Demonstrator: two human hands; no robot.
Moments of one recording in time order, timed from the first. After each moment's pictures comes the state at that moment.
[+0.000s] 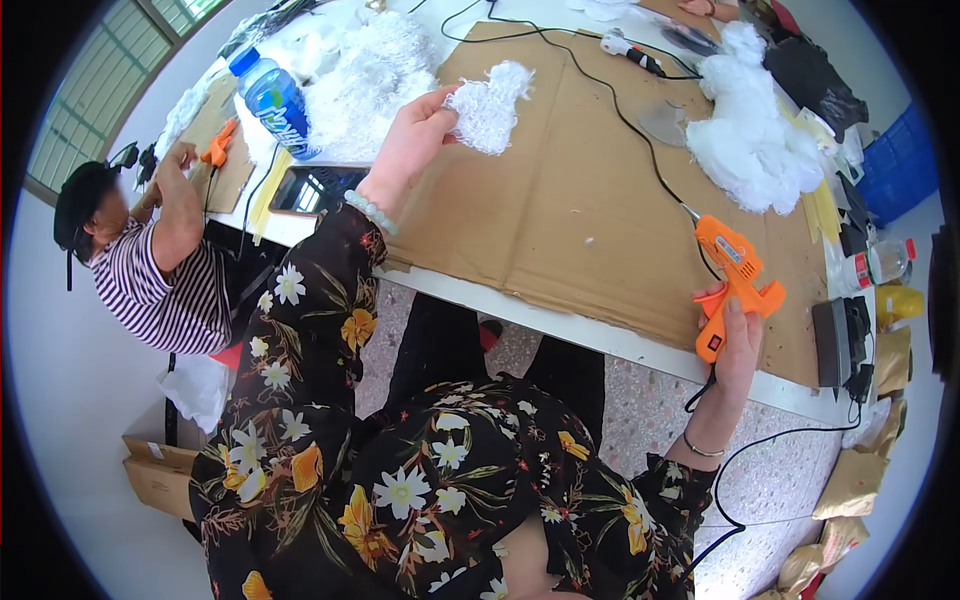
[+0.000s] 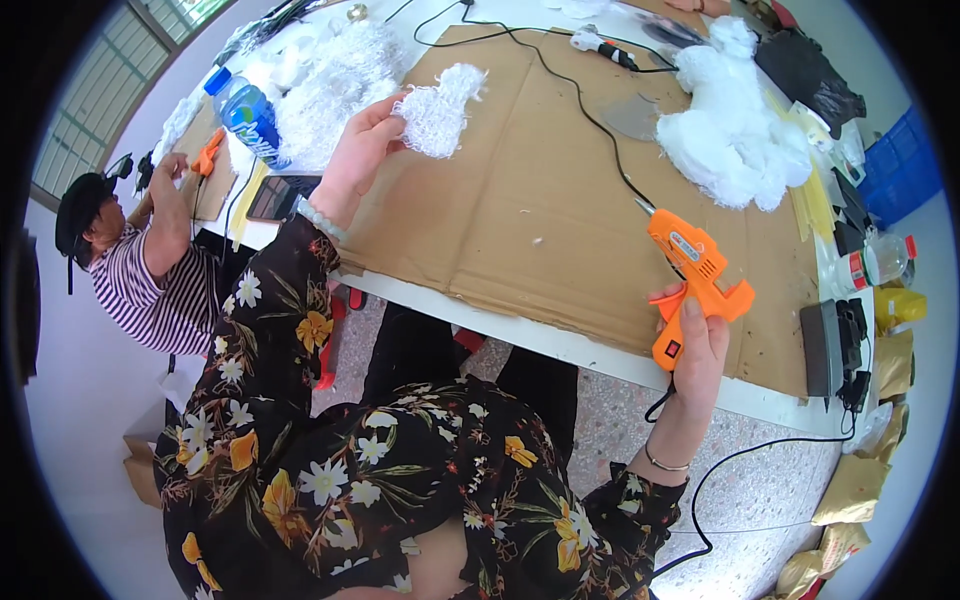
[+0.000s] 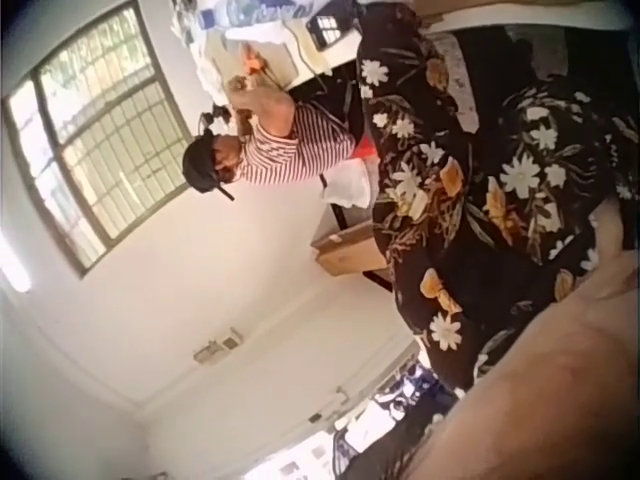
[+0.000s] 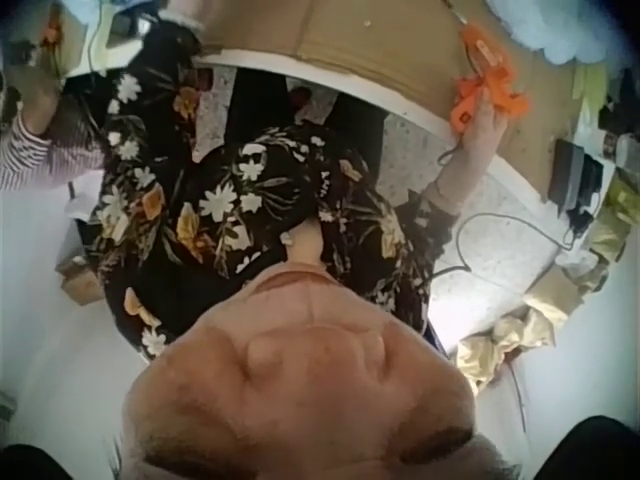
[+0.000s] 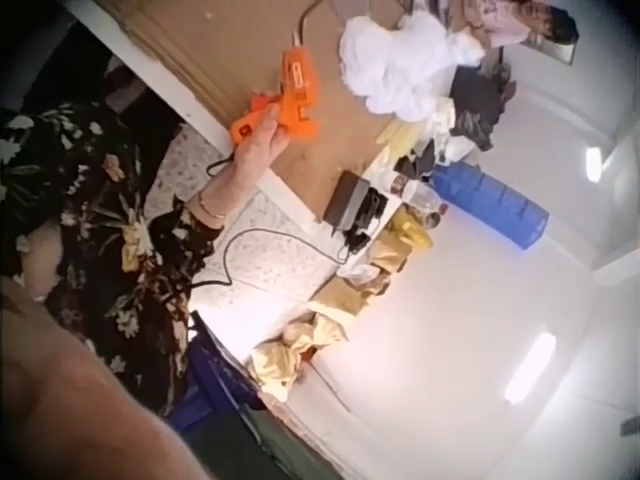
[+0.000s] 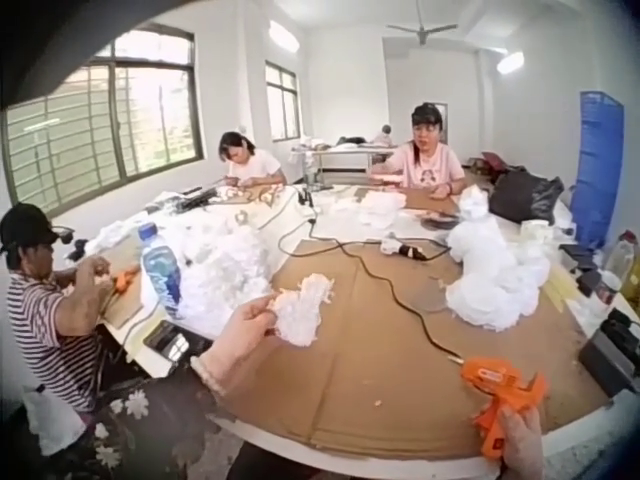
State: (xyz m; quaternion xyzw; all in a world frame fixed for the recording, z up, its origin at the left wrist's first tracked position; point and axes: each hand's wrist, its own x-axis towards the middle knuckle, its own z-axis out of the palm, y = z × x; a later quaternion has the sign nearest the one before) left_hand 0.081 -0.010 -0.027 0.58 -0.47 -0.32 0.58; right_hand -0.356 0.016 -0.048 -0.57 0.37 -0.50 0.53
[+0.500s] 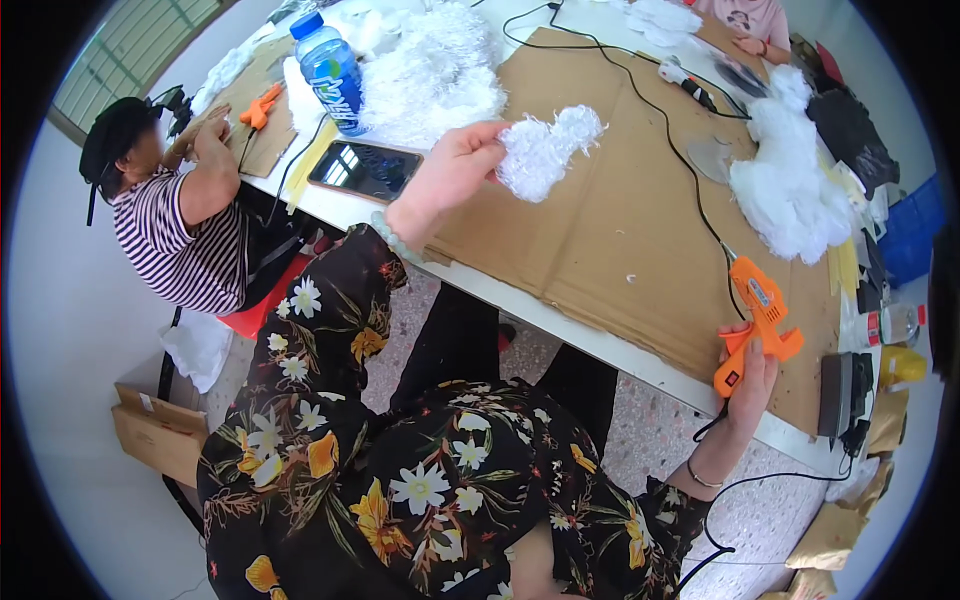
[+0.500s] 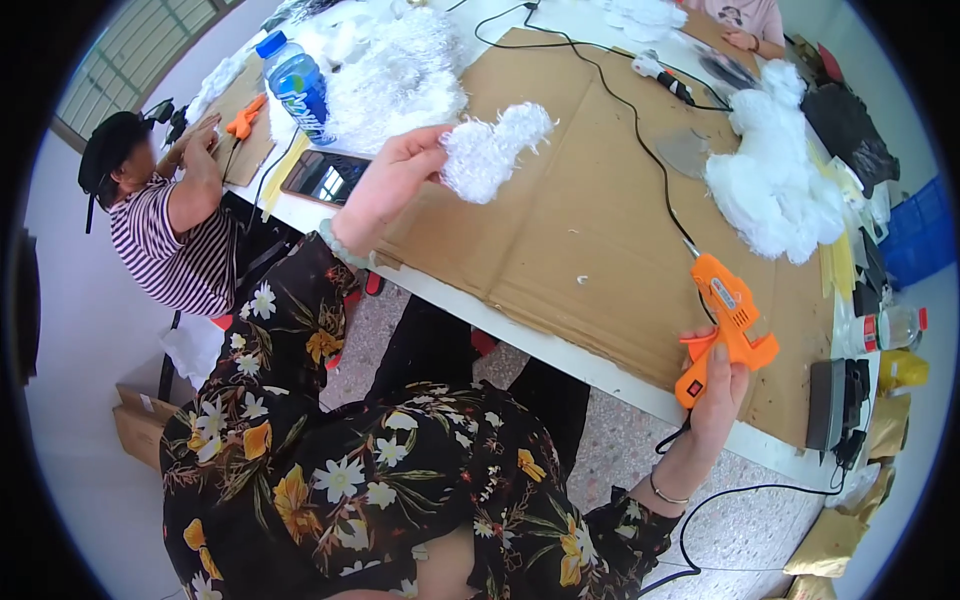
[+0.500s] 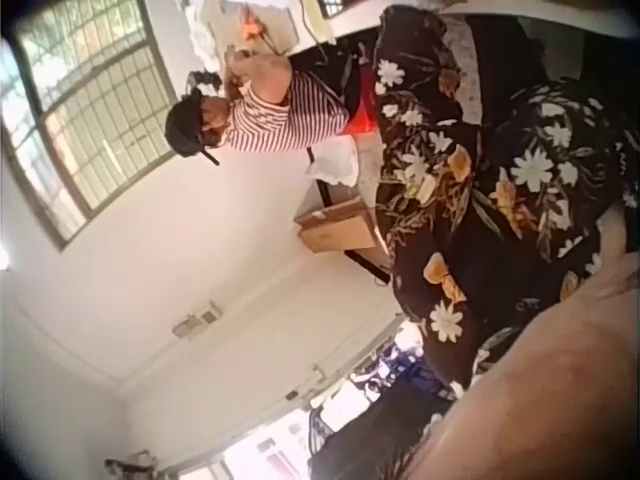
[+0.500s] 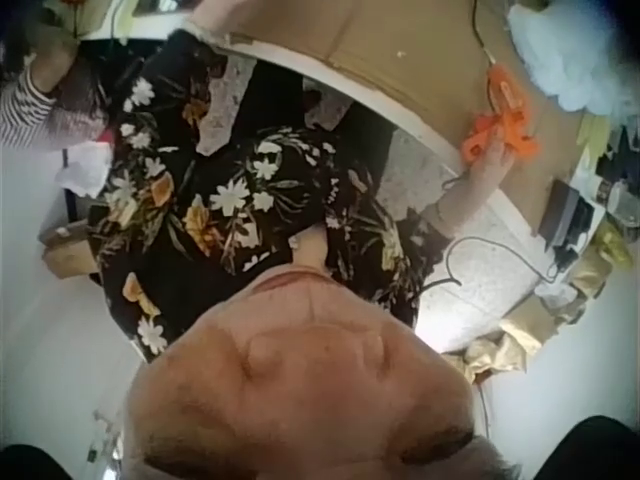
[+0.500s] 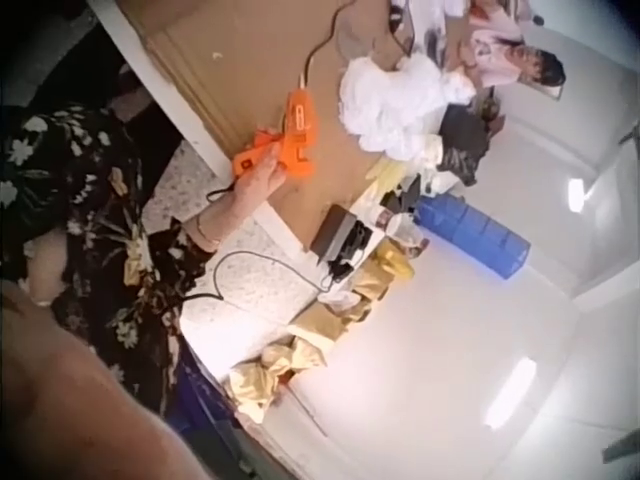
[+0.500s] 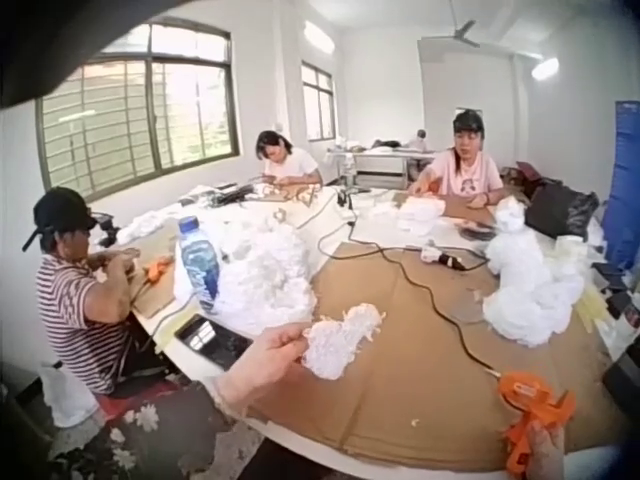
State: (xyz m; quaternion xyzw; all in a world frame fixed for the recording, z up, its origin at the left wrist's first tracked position) left_hand 0.061 0.045 -0.019 0.54 -0.49 -0.37 0.57; right_hand -0.358 0.015 -0.052 -0.58 0.39 -0.51 0.50
